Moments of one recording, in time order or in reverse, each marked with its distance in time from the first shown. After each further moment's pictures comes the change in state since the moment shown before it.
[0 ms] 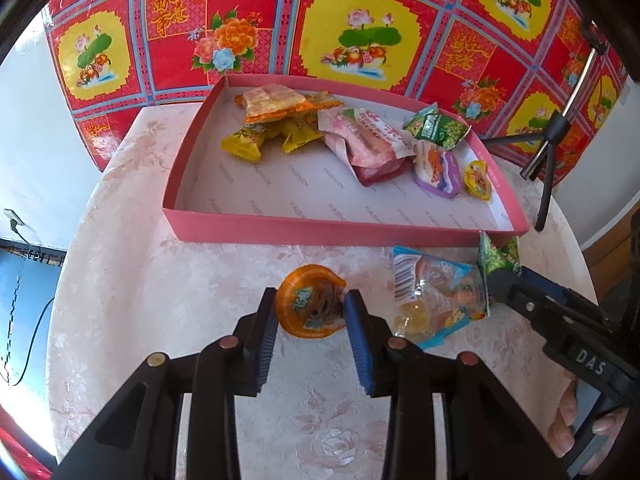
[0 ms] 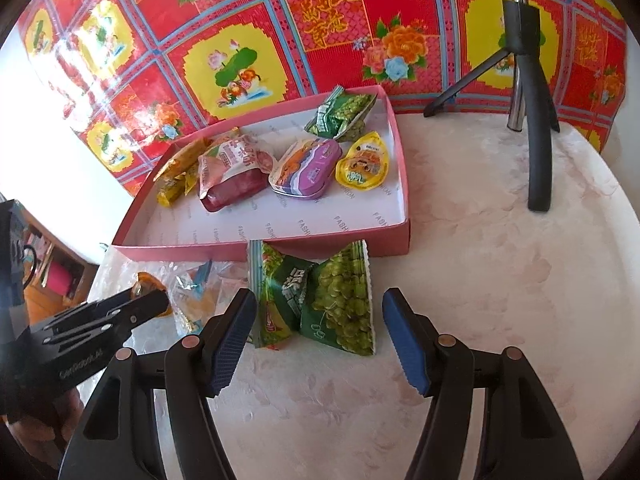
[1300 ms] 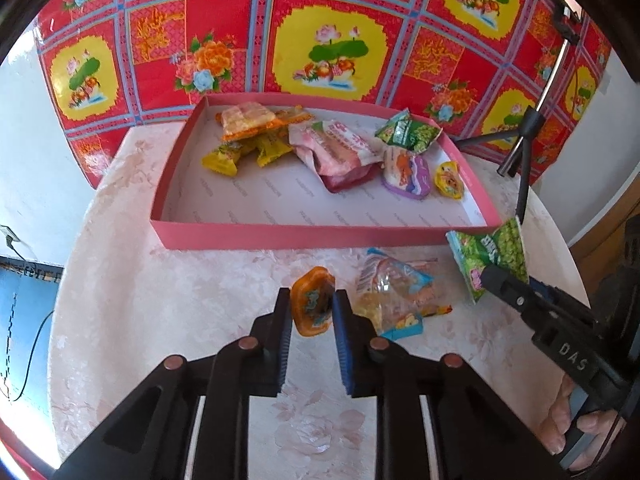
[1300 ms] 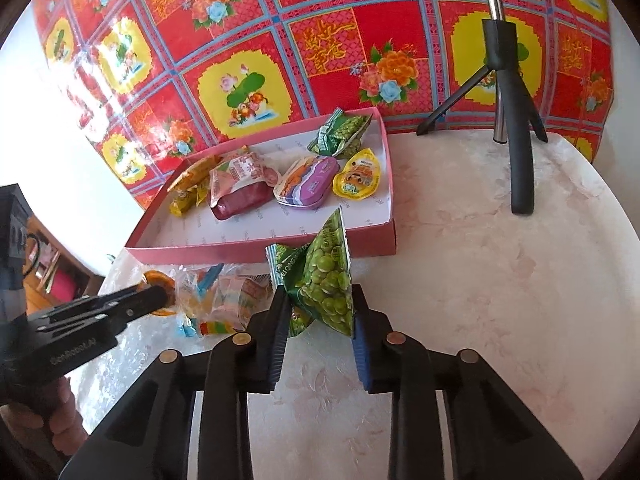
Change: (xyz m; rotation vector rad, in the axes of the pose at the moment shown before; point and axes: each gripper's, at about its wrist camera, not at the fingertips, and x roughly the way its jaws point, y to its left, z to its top) left arm -0.003 -0.018 -0.019 0.037 -0.066 -0.017; right arm -0.024 -0.007 -0.016 -0.015 -0.104 0.028
